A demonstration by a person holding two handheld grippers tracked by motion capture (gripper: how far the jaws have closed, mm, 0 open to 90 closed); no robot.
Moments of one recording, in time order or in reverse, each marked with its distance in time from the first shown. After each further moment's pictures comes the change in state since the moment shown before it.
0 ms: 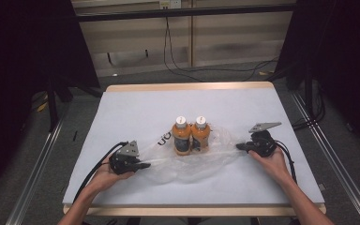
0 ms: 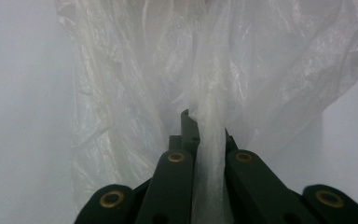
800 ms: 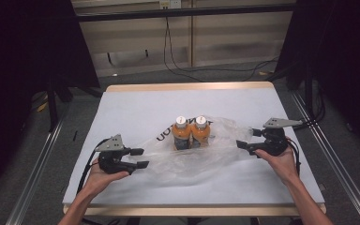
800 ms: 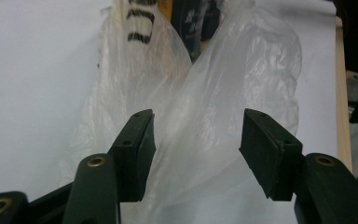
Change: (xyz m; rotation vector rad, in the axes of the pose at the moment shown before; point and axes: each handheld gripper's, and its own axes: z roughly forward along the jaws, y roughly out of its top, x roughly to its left) left arm -0.008 0.005 -0.043 -0.310 0.015 -0.133; right arm 0.014 0.014 -0.050 -0.237 0.008 0.030
